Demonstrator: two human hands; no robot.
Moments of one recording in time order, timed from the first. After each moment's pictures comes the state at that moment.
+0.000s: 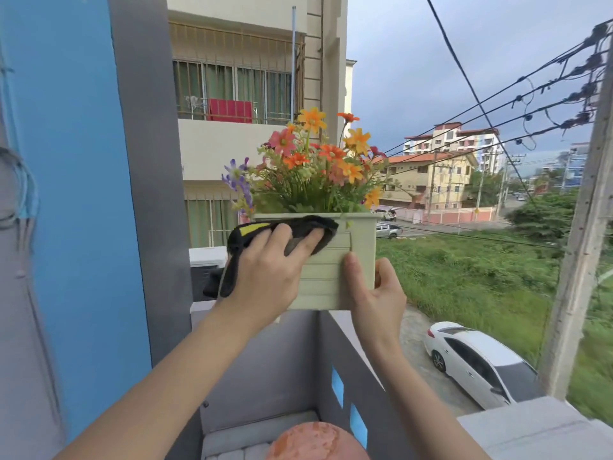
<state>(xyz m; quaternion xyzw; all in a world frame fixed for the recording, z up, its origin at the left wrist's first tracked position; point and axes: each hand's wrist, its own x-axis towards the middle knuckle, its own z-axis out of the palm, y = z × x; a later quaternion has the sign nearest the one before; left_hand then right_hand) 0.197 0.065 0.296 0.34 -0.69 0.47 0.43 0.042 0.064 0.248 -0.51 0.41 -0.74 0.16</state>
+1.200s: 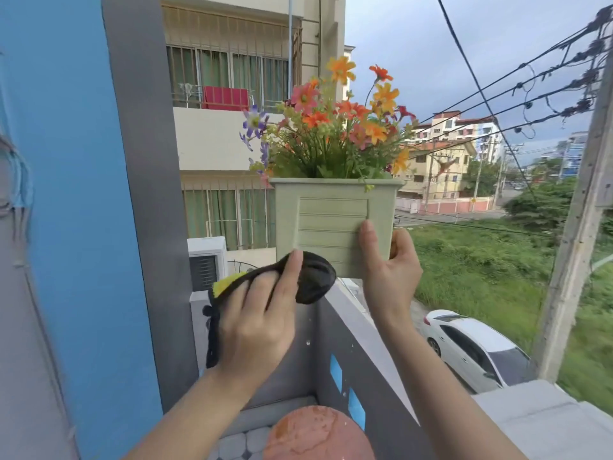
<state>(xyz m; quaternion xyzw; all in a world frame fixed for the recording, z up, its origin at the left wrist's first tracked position) 0.197 0.106 0.232 0.35 -0.61 0.49 0.52 0.035 0.070 0.271 -0.47 0.38 -0.78 0.13</state>
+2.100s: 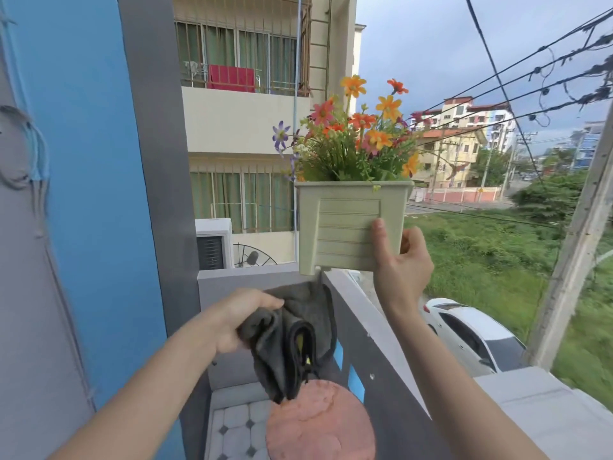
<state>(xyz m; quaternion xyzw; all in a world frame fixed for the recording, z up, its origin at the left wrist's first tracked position) 0.234 0.099 0.231 0.53 -0.47 -0.59 0.39 0.028 0.068 0.246 -0.46 0.45 -0.76 0.07</state>
